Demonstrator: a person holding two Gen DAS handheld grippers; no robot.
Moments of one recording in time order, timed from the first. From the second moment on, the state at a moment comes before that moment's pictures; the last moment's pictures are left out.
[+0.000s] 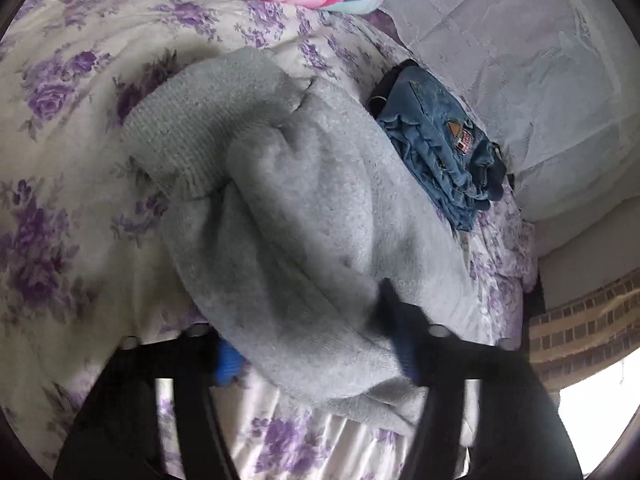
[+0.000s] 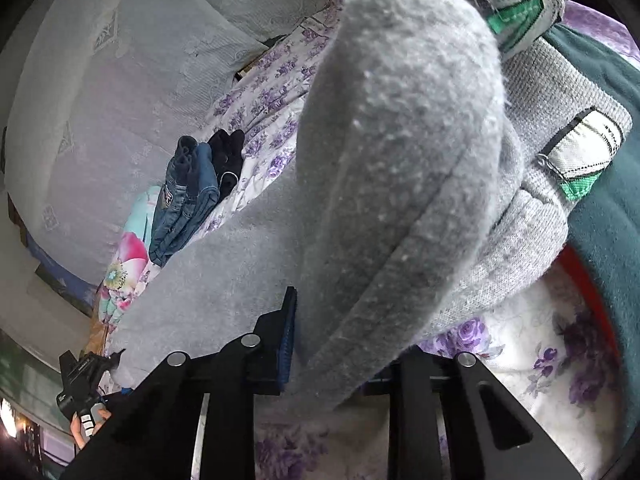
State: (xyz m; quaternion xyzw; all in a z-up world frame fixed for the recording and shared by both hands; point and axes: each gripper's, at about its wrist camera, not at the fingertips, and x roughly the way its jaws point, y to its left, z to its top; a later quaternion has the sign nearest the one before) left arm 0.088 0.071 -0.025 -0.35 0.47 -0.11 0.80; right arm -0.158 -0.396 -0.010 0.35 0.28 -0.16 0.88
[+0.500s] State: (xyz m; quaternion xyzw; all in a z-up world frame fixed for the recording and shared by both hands) left arm -0.073 0.176 0.021 -0.31 0.41 -0.12 0.85; right arm -0.230 -0.298 0.019 0.29 0.31 -0.07 0.90
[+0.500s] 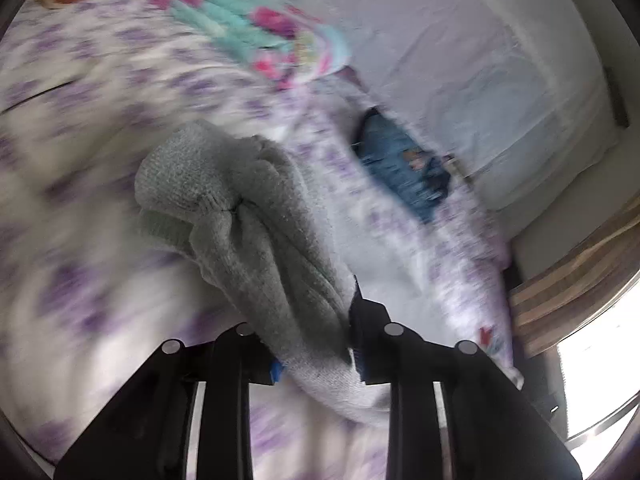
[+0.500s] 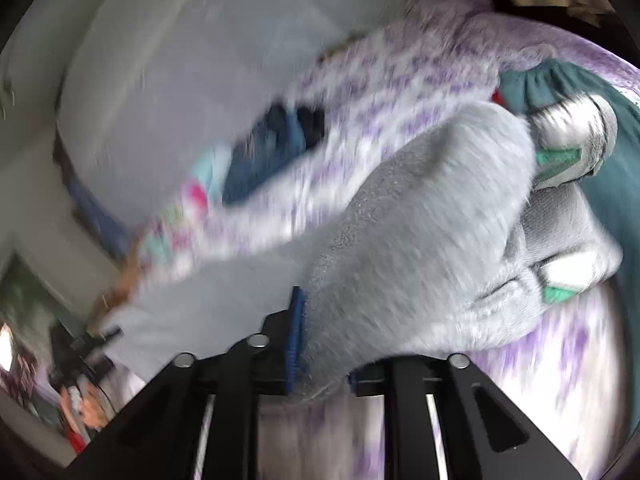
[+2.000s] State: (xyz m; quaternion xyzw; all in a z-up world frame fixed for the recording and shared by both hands) left arm -0.108 0.185 0.023 -0.29 0.44 -0.10 0.84; right arm -0.276 -0.309 0.052 0.27 0.25 -0.08 0.93
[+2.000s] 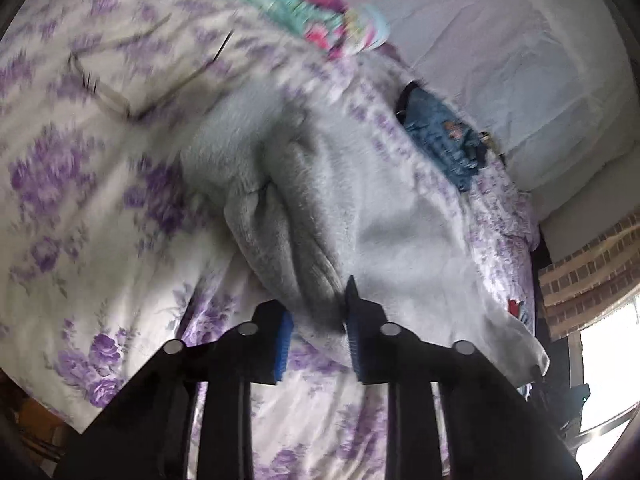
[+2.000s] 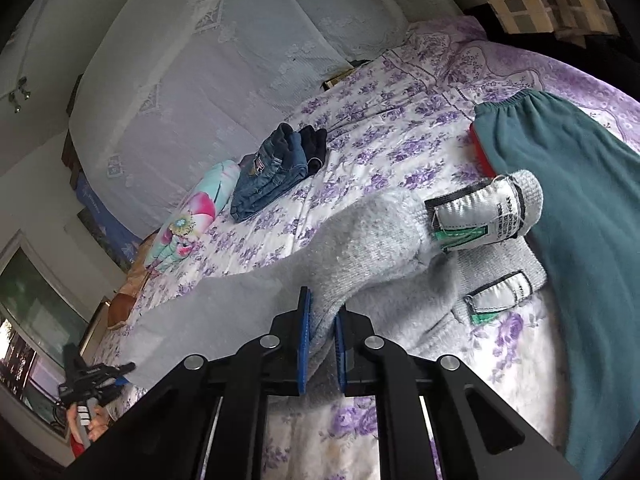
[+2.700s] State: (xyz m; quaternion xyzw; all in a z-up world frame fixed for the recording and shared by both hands) left arm -0.102 0.201 0.036 -0.30 0.50 -0.08 0.81; right arm -0.229 -0.332 0.082 0.26 0.23 -0.06 0.94
